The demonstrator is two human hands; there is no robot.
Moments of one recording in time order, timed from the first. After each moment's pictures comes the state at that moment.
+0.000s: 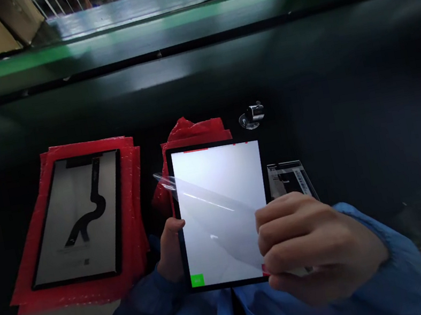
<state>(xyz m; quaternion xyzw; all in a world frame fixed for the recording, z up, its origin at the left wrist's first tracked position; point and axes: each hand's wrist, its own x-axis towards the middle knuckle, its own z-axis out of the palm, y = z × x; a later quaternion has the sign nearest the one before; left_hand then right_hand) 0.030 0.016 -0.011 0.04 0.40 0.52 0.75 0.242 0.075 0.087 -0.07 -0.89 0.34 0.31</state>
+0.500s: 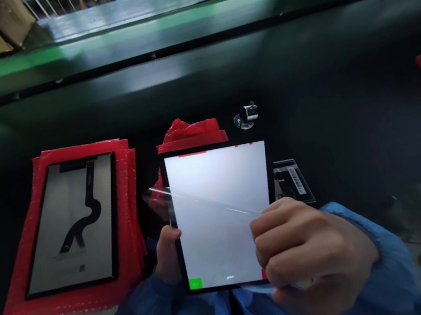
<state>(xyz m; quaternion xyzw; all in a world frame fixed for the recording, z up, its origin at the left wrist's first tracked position) 0.028 0.009 -0.011 0.01 0.25 0.49 0.84 0.238 0.071 0.080 -0.04 -0.88 0.36 0.33</state>
